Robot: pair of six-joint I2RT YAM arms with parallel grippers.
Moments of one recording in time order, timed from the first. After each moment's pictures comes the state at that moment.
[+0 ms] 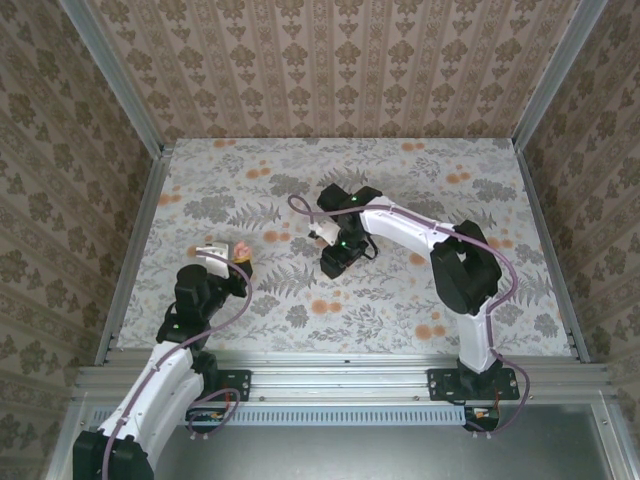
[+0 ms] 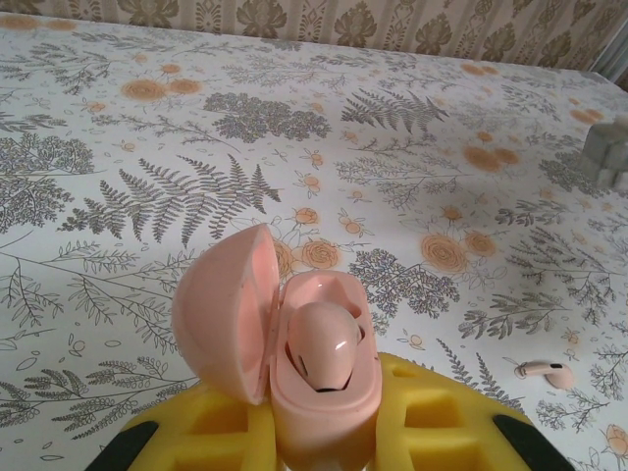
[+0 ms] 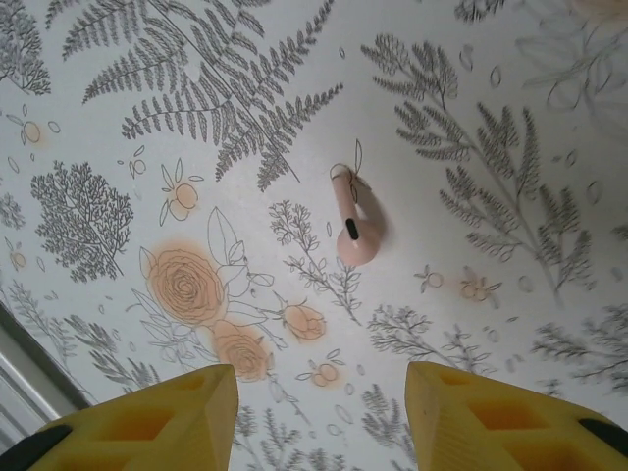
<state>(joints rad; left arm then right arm) -0.26 0.59 0.19 0.06 0.22 -0.17 0.67 1.99 1.61 -1.05 -0.25 -0.16</state>
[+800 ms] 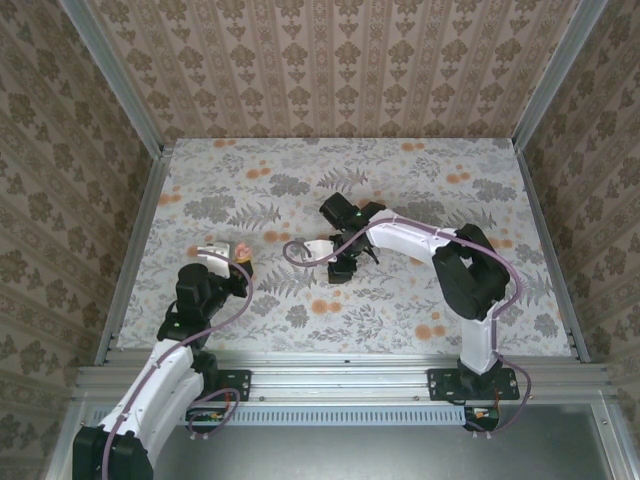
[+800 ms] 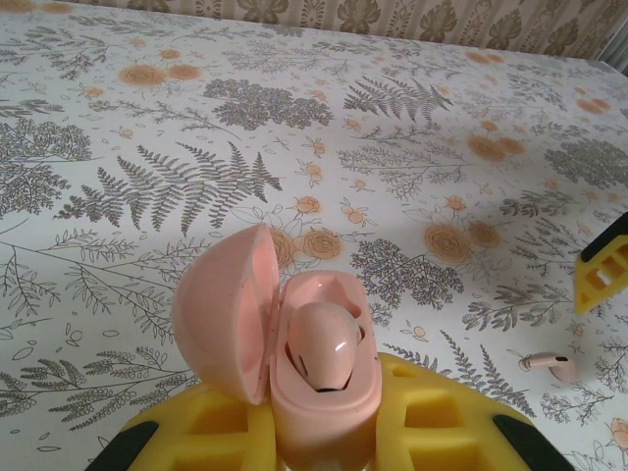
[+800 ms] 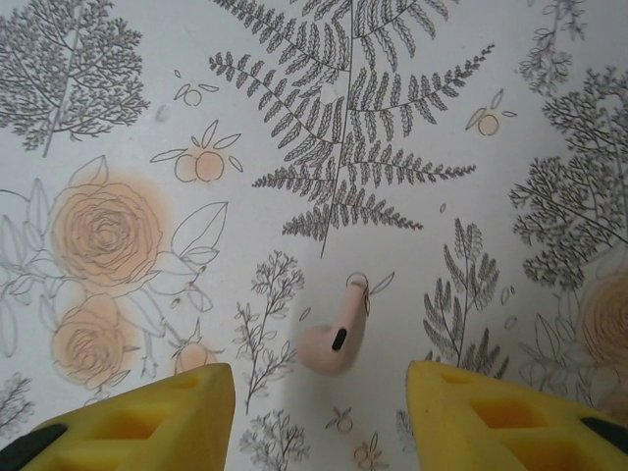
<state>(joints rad) -0.26 0.62 0.19 0.06 0.22 -0.17 0.69 1.95 1.42 -0.75 -0.29 -0.96</state>
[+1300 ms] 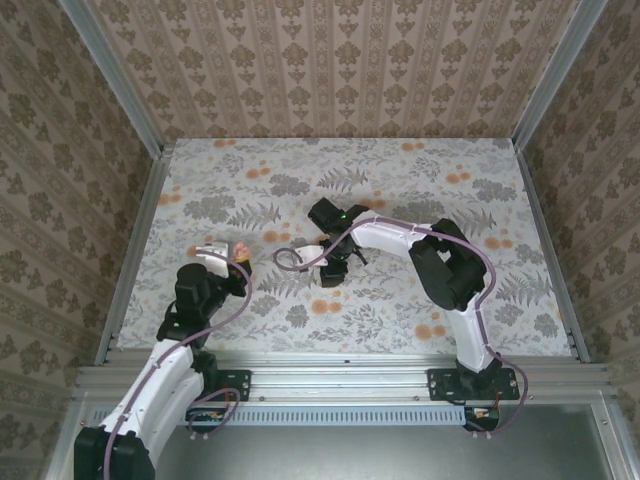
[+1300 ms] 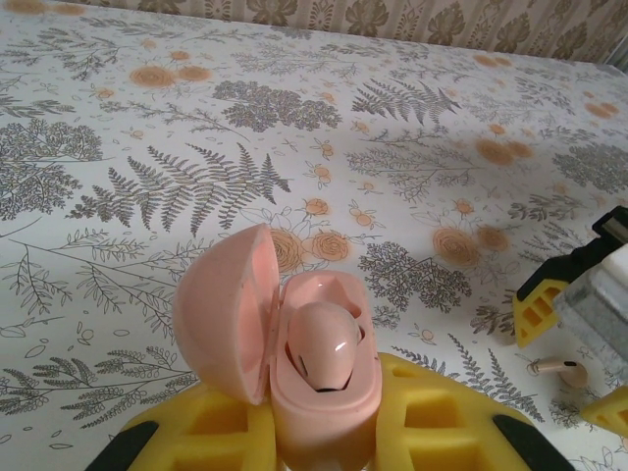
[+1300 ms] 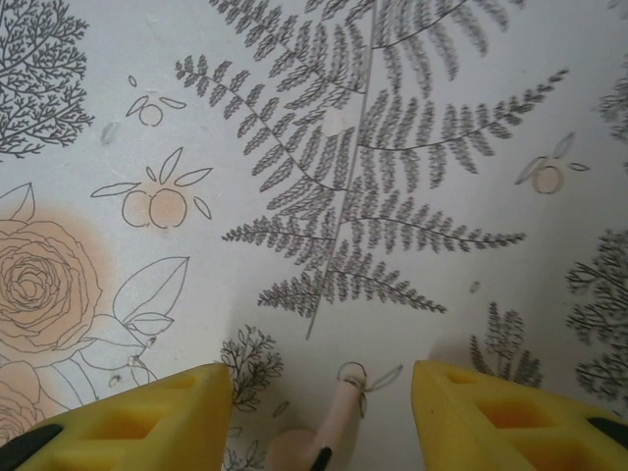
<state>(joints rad) -0.25 0.62 0.19 0.06 0.22 -0.17 0.72 2.09 1.51 -0.76 -0.30 -1.01</state>
